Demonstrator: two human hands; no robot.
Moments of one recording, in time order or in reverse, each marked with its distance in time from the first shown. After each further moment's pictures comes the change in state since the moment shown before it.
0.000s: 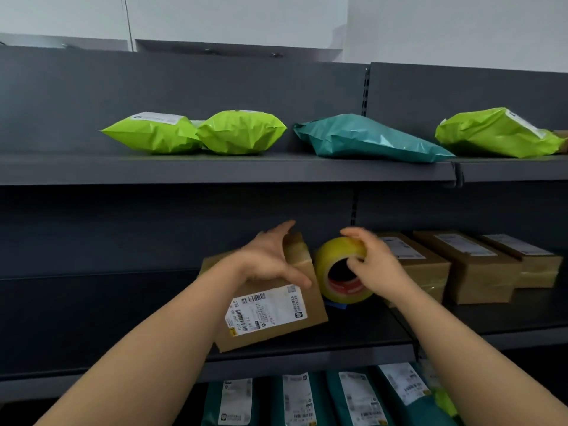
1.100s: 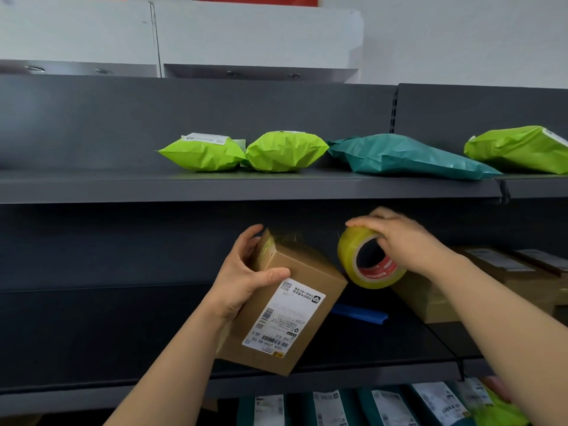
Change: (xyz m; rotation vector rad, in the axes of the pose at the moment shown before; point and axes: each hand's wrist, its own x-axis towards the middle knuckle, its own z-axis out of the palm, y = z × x) left_hand -0.063 -0.087 -0.026 -0.790 0.402 0.229; right_hand 0.048 -0.062 -0.024 -0.476 -0.161 -0.192
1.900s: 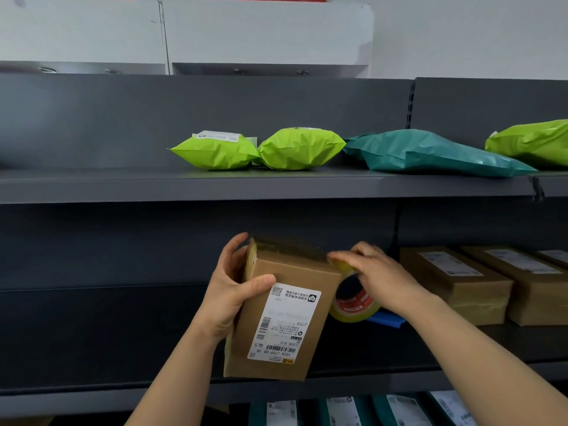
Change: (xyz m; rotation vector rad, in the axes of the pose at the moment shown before) left_hand -0.019 -0.016 -0.030 -0.219 0.058 -0.015; right_hand -0.008 -0.043 0.073 0.072 -0.084 -0.019
